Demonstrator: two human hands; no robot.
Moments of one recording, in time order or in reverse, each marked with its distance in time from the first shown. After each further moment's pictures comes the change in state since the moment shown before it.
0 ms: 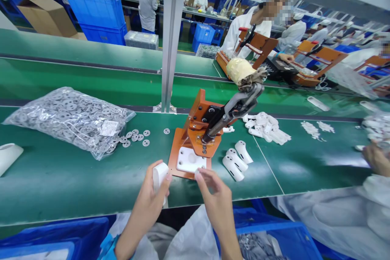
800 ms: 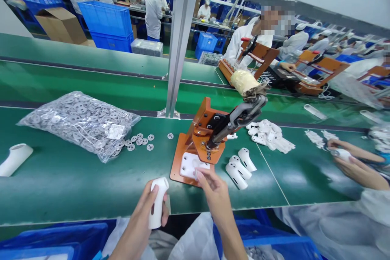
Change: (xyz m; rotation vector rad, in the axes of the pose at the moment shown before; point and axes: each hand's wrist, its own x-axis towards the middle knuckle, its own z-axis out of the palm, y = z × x) left_hand -0.024 -0.007 -0.016 -0.419 -0.122 -0.176; right_hand 0.023 0.004 0.011 0.224 -0.144 0.054
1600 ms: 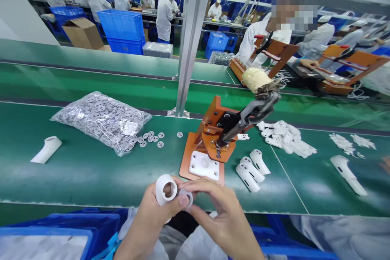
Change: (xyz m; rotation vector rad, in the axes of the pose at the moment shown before) left_hand -0.015 0.029 0.015 0.070 -0.090 0.211; right_hand -0.037 -0.078 0.012 -0.226 -0.491 -0.472
